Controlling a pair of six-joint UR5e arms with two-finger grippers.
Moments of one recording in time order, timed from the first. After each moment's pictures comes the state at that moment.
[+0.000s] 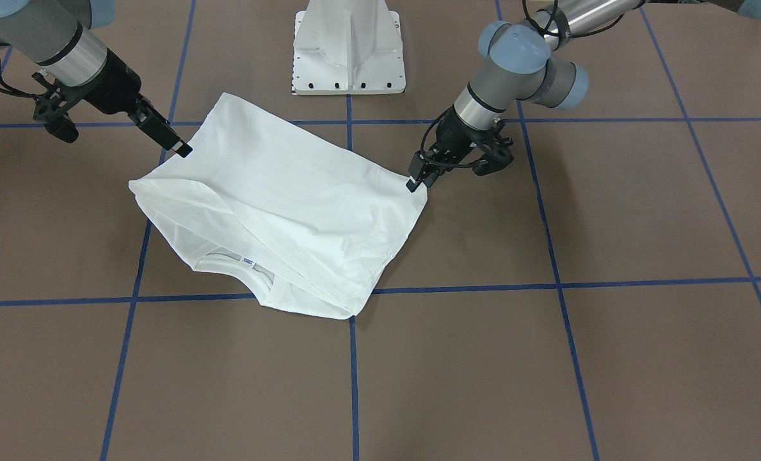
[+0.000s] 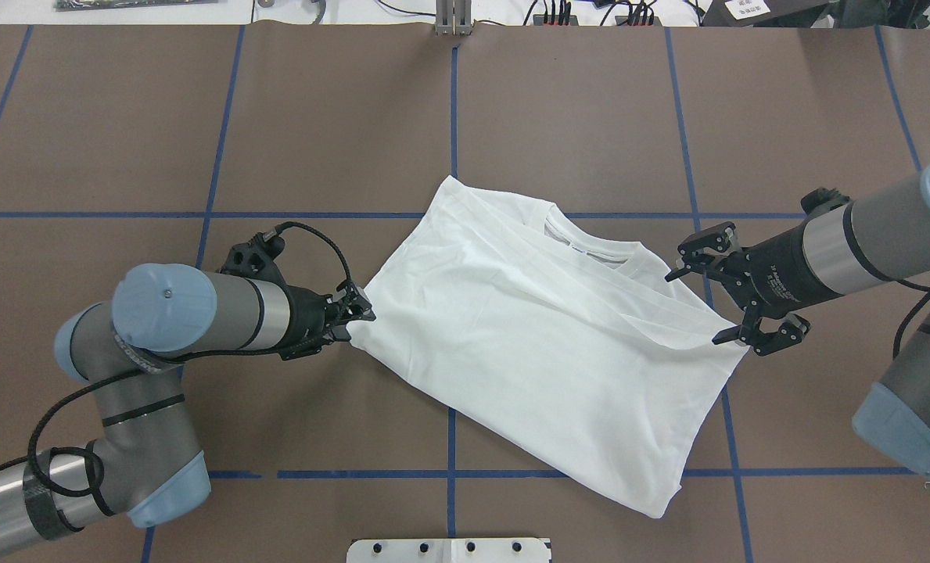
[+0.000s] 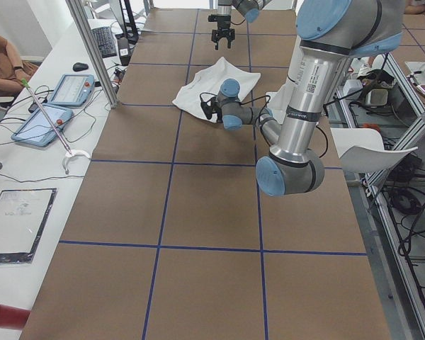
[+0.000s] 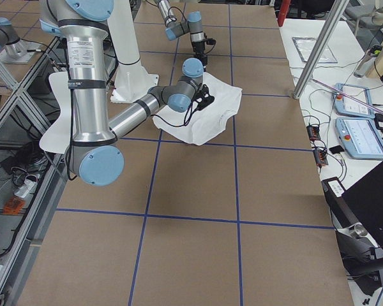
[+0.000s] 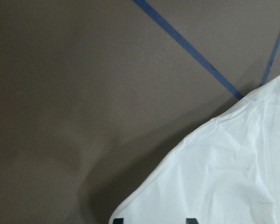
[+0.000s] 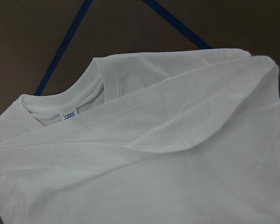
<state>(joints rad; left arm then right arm) -0.45 -1.94 -1.72 -2.25 -1.76 -1.92 0.77 -1.51 2.06 -1.11 2.22 2.07</state>
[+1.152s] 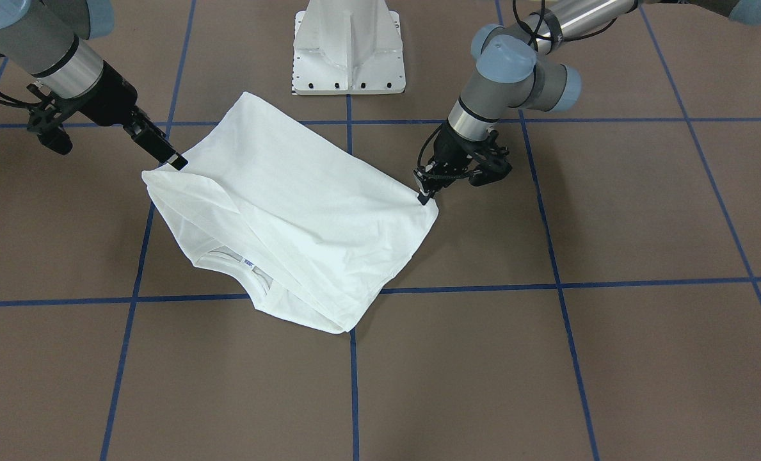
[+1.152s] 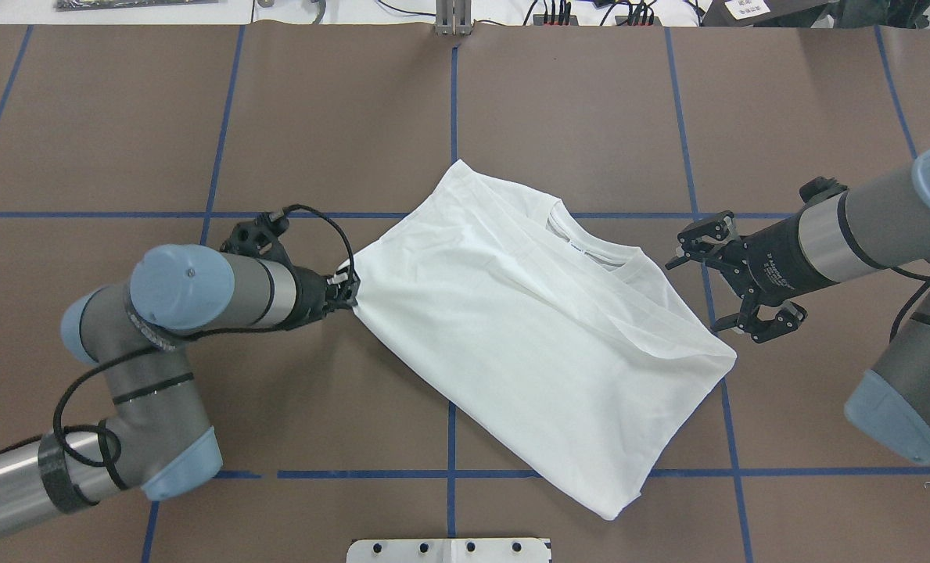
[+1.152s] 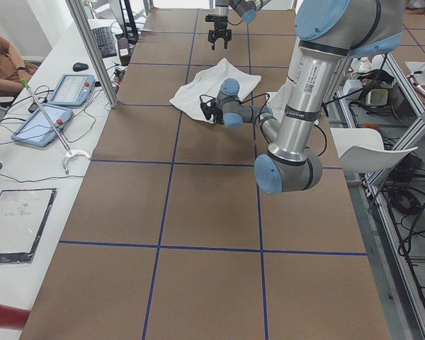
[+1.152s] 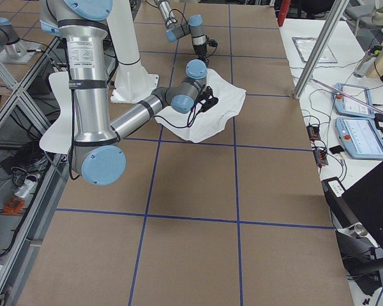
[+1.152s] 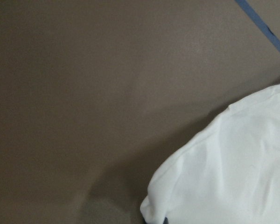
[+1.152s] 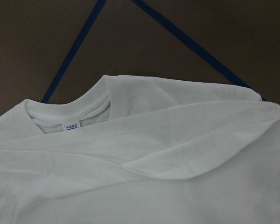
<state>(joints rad) -0.53 -1.99 -1.66 -2.20 -1.74 -1.77 0.78 -1.49 2.03 -1.11 2.21 2.06</state>
